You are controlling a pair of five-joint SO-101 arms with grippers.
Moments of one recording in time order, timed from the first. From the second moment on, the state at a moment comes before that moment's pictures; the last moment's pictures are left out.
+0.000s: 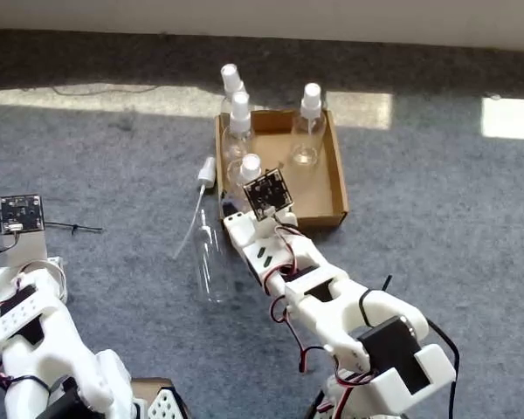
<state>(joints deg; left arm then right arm) -48.1 -32.7 74.0 18.9 -24.7 -34.2 -3.9 64.7 -34.8 4.4</state>
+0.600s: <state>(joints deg) -48.1 -32.7 74.0 18.9 -24.7 -34.1 -18.4 64.7 -22.4 4.4</state>
